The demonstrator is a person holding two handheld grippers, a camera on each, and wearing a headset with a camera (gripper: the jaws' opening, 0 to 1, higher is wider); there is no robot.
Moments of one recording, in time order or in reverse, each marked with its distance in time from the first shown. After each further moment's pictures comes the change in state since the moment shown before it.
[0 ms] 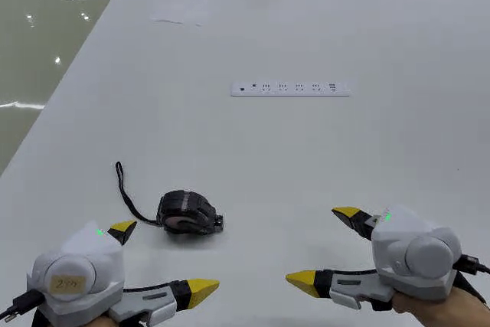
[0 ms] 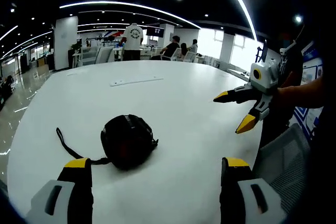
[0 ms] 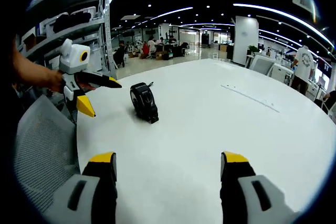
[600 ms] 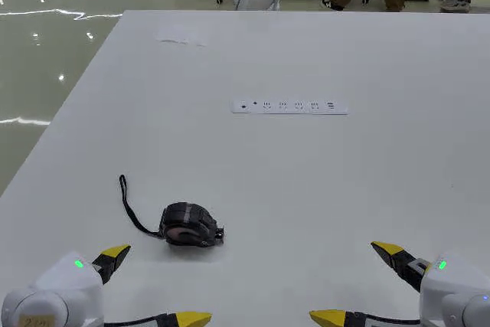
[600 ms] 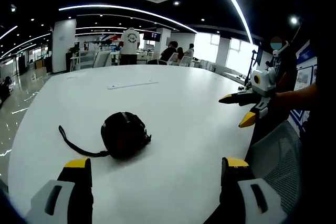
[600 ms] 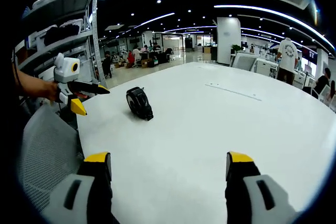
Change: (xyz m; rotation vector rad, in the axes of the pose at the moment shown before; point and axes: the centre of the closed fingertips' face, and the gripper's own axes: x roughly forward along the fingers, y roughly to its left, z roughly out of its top) left arm -0.031 -0.011 -0.008 0.005 -0.034 -0.026; right arm -0.045 0.003 -0.016 0.085 -0.050 -0.088
